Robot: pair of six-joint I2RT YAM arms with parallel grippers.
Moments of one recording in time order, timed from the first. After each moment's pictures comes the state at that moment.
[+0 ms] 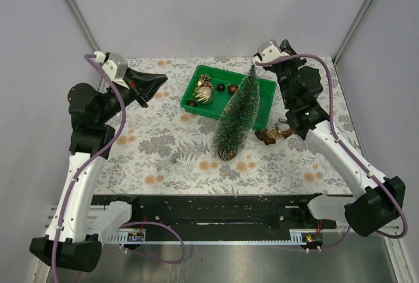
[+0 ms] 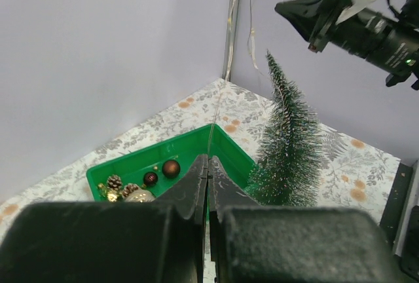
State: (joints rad) left arm -0.12 0.91 1.12 0.05 0.73 -0.21; right arm 0.46 1.25 1.15 0.38 0.33 -0.93
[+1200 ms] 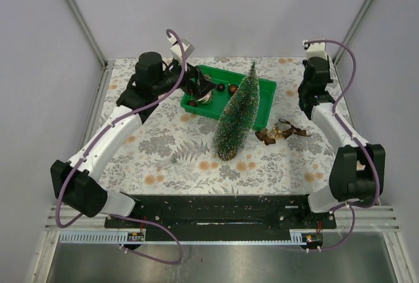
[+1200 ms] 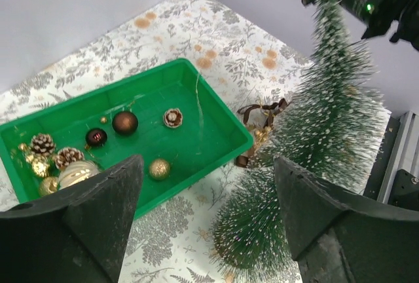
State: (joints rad) left arm -0.45 1.40 1.33 -0.11 0.52 -0.14; right arm 0.09 1.56 1.19 0.25 0.61 -0.41
